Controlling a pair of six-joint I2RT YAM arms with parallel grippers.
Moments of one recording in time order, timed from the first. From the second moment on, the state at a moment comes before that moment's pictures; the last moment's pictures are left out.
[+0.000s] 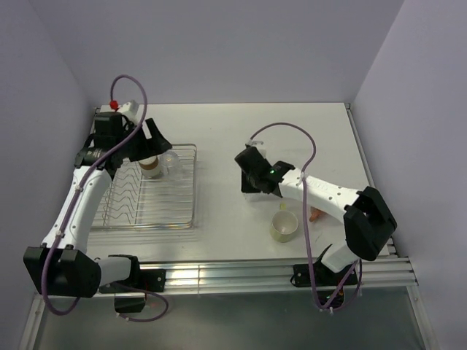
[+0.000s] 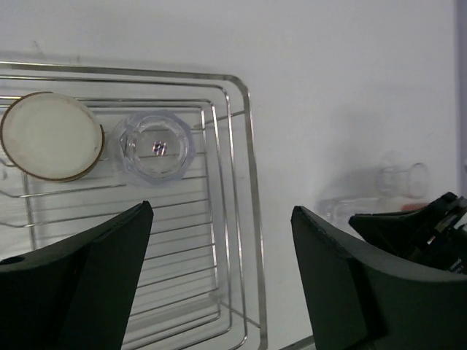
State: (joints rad) left arm -0.15 1.25 1.24 -0.62 0.24 -0.38; right arm 0.79 1.52 1.03 -0.52 0.32 0.67
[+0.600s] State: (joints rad) left arm -0.03 1.17 0.87 0.34 0.96 -0.98; right arm 0.56 1.53 1.41 -0.02 -0.54 0.92
